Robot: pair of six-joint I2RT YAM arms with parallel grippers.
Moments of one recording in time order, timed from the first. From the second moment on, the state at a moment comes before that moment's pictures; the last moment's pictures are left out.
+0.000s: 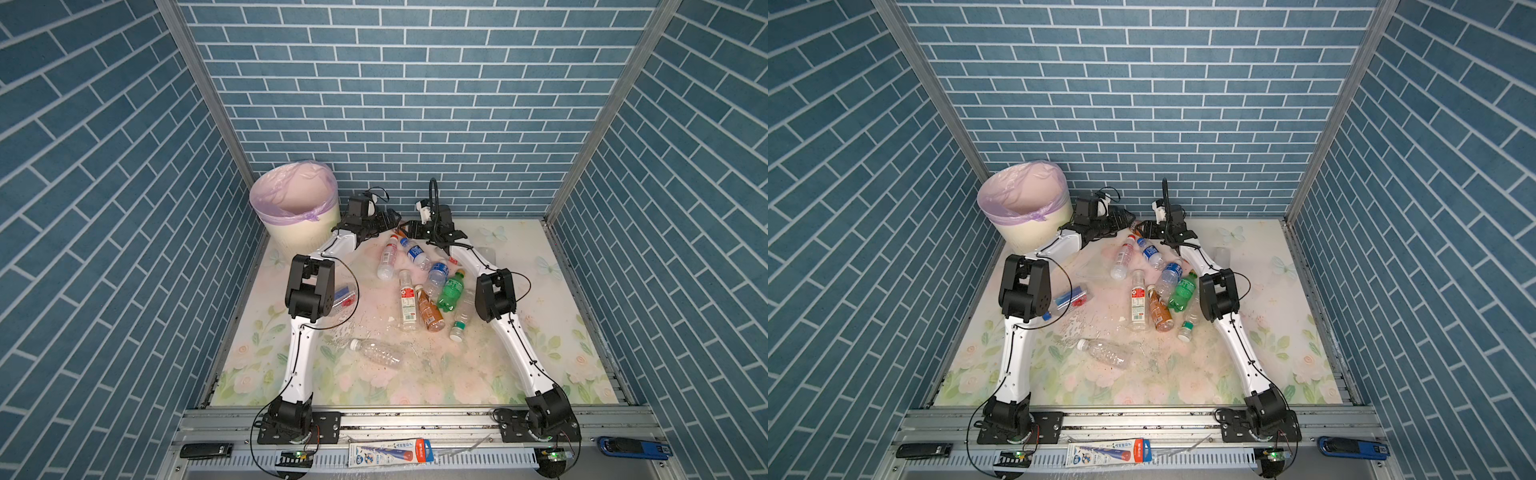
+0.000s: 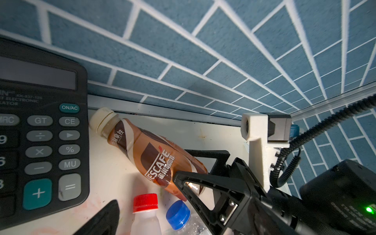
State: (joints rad) left arm -0.25 2.39 1.98 -0.10 0.41 -0.55; right arm 0.44 2.93 2.69 -0.21 -0.50 0.39
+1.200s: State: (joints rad) left arm -0.25 2.39 1.97 -0.08 0.43 -0.58; right arm 0.45 2.93 2.68 -0.25 -0.50 0.39
